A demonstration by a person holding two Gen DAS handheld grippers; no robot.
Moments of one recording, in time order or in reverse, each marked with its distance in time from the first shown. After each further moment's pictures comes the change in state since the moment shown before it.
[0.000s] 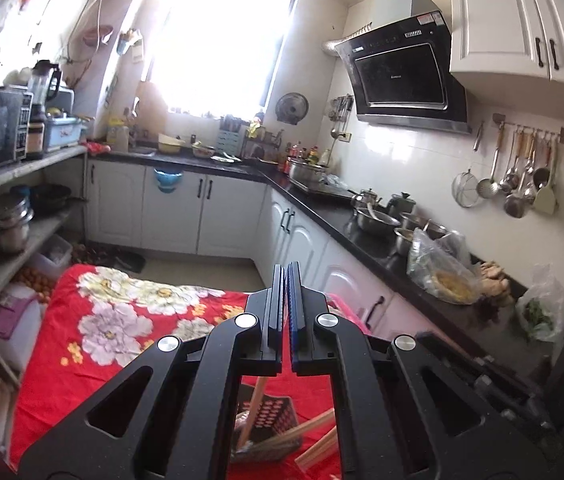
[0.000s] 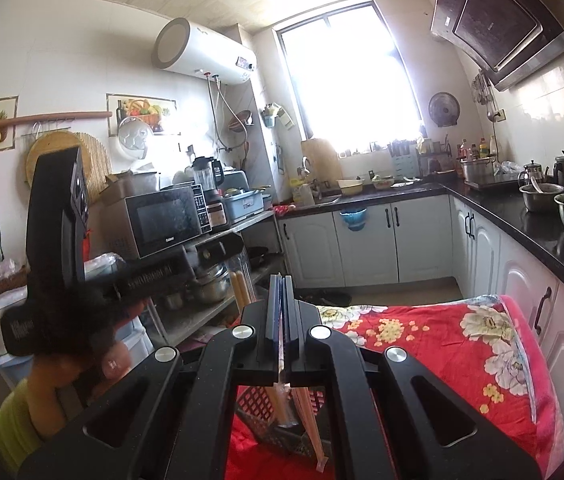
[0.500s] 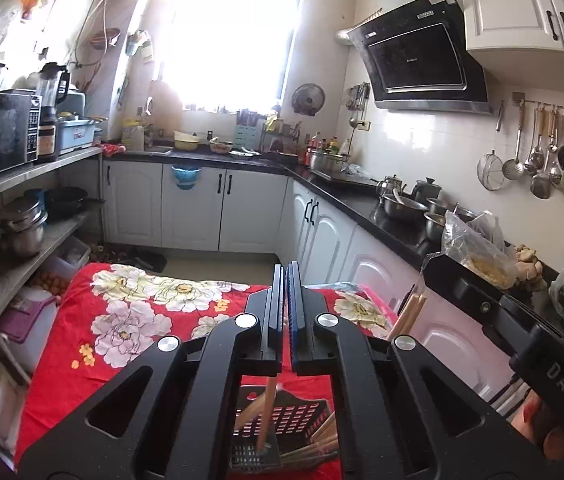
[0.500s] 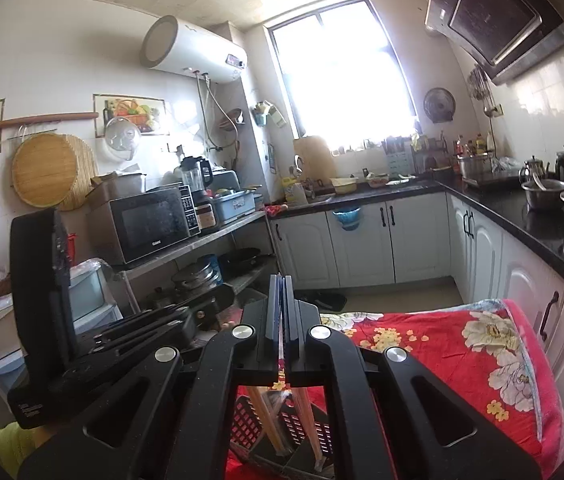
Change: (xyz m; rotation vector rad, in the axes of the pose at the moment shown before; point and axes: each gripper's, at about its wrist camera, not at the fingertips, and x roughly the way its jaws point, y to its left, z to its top) left arm 0.037 0.016 -0.024 0.036 0.020 0.079; right arm 0.044 -0.025 0.003 0.017 0.008 -0.021
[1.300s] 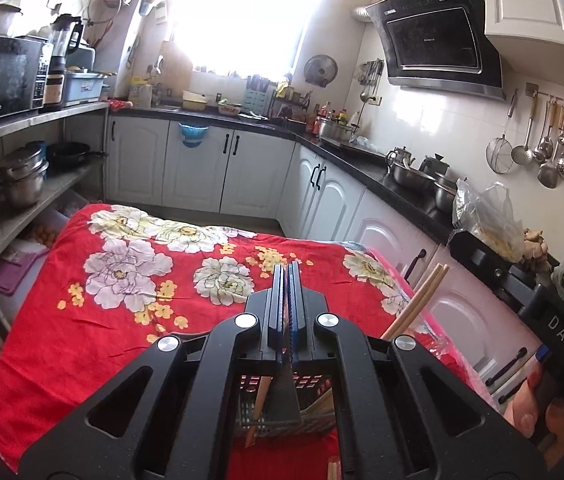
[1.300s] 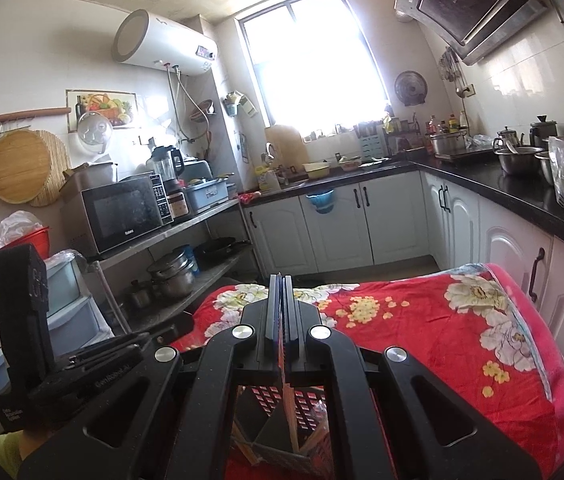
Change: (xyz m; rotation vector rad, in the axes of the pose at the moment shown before) left arm 0.012 0.031 -0.069 -0.072 0.094 -0.007; right arm 0.008 -0.029 -0.061 0.048 0.020 -0.090
